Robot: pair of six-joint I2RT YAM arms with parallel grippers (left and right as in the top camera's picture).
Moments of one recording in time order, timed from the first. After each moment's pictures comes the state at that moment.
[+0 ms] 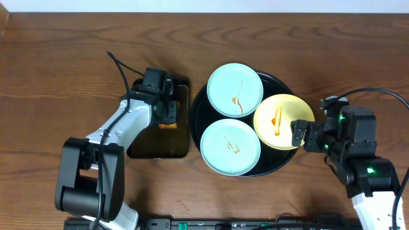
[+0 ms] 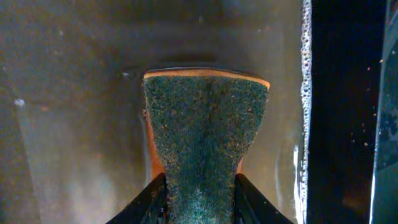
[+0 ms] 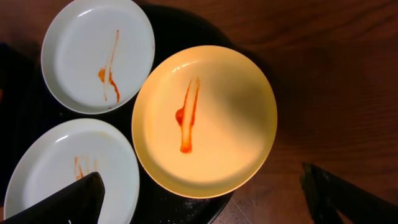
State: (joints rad) left arm -0.20 1.74 1.00 -0.52 0.07 -0.15; right arm 0.05 0.91 0.79 -0.75 -0.12 0.18
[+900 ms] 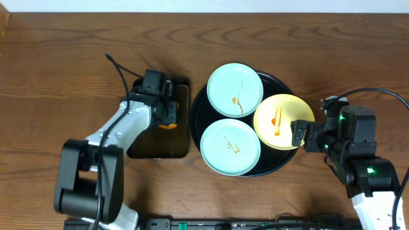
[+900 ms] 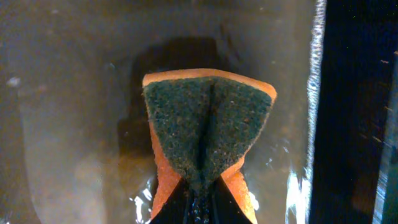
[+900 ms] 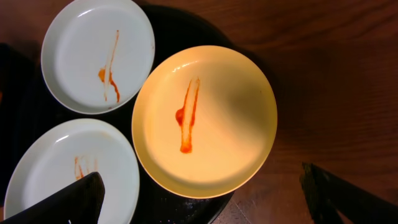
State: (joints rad) left arm -0.20 1.73 0.99 -0.52 0.07 -0.19; right arm 0.05 0.91 0.79 -0.75 -0.12 0.18
